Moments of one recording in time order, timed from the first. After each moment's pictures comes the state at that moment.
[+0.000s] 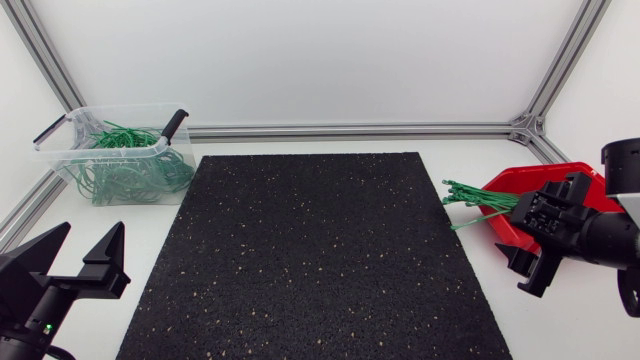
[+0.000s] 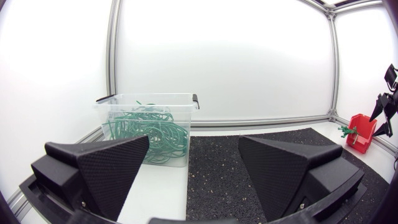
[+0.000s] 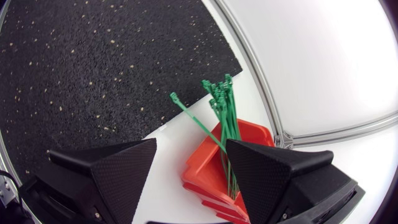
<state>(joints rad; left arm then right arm) 0.01 0.06 0.02 -0.01 0.01 -0.01 -0.09 0.97 0.56 -0.44 -0.07 -1.15</state>
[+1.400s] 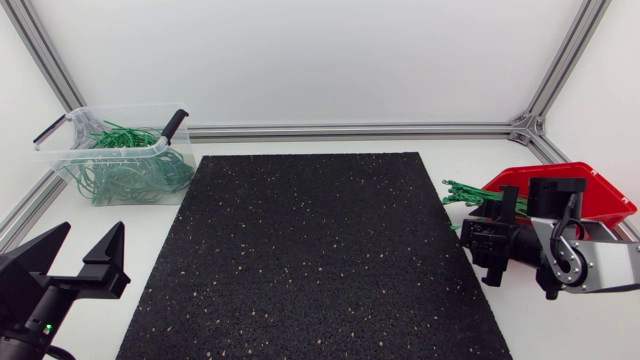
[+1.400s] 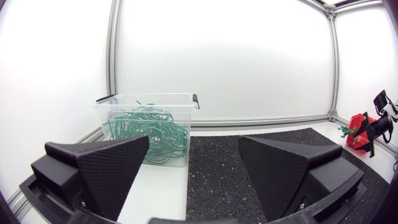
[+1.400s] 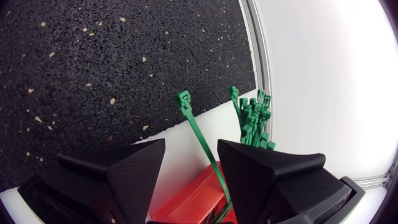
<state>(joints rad) 0.01 0.06 0.02 -0.01 0.01 -0.01 -0.06 1.48 0.40 0.34 -0.01 -1.45</state>
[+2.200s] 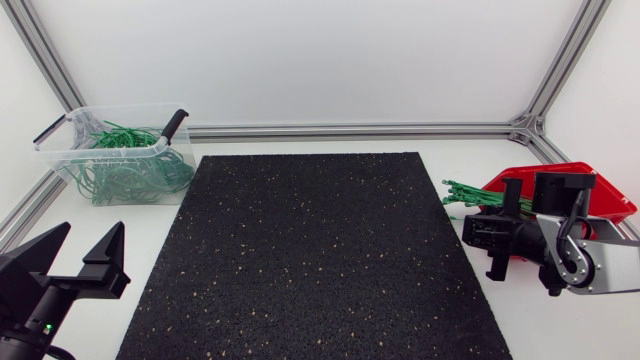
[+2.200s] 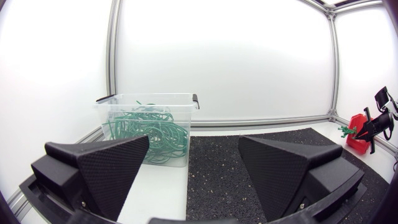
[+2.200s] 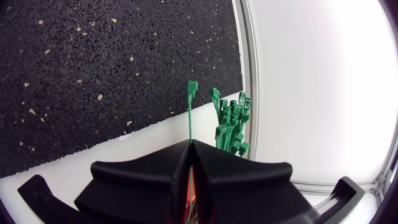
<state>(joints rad) 0.01 0.06 0.02 -0.01 0.01 -0.01 -0.04 1.41 0.40 0.32 0.01 -1.50</state>
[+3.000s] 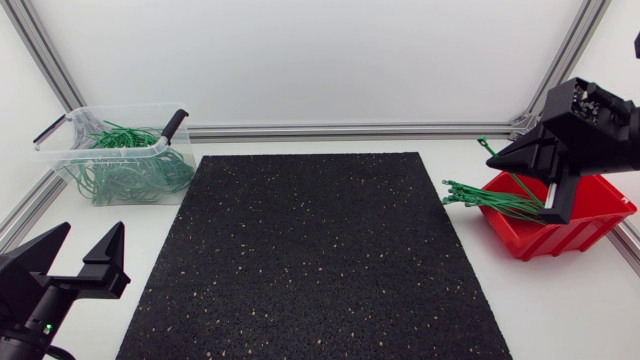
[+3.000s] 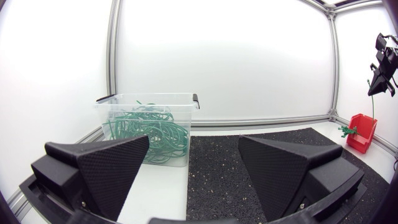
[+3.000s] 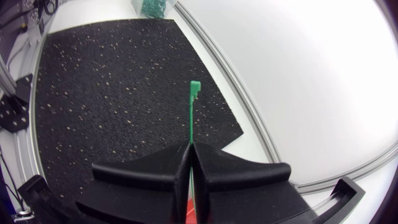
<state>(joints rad) 0.01 0.06 0.02 -0.01 0.01 -0.01 -0.07 1.13 1.06 -0.81 -0.43 -1.09</state>
